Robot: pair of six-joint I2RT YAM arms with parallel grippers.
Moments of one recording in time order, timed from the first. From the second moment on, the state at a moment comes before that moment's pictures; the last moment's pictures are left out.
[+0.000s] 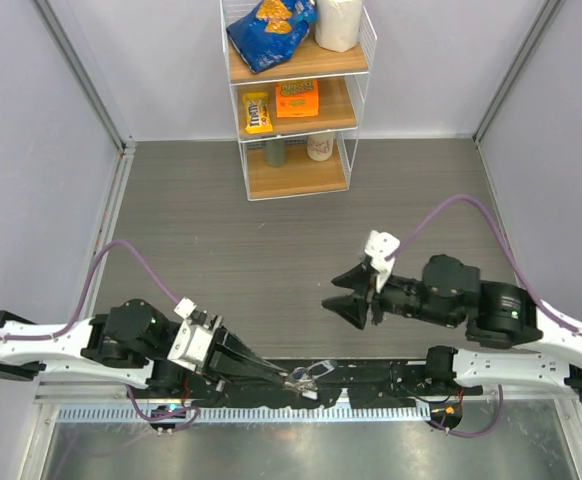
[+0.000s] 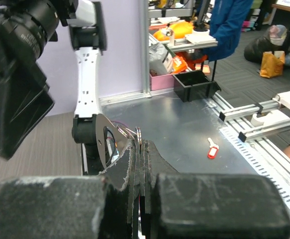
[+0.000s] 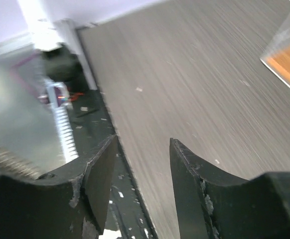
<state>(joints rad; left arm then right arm) -1.62 0.58 0.79 -0.01 0.27 -0.02 1.32 0.75 1.11 -0.56 0.08 0.09</state>
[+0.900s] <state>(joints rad) -1.62 0.56 0.68 -0.04 0.11 -0.02 0.71 0.92 0.47 -0.42 0.23 0.60</state>
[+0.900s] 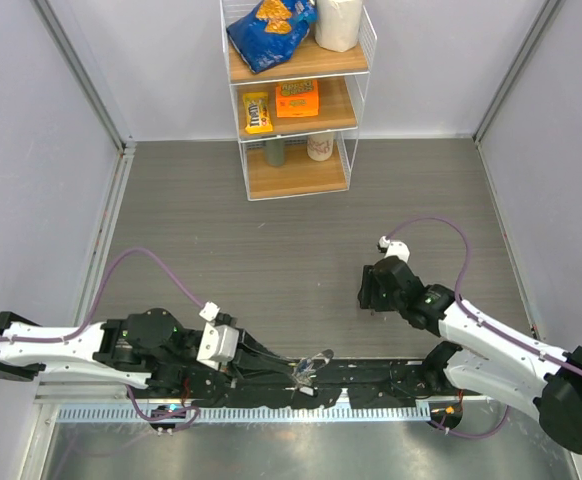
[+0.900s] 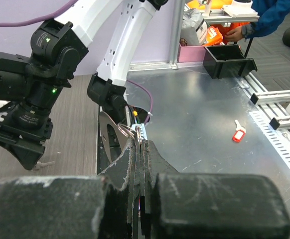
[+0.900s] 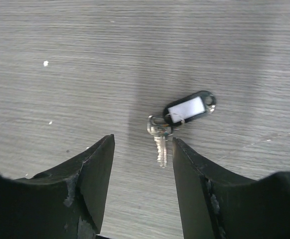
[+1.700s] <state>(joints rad) -1.62 0.55 0.66 -0.04 0.10 -0.02 0.58 1.01 0.36 -0.21 0.19 0.63</state>
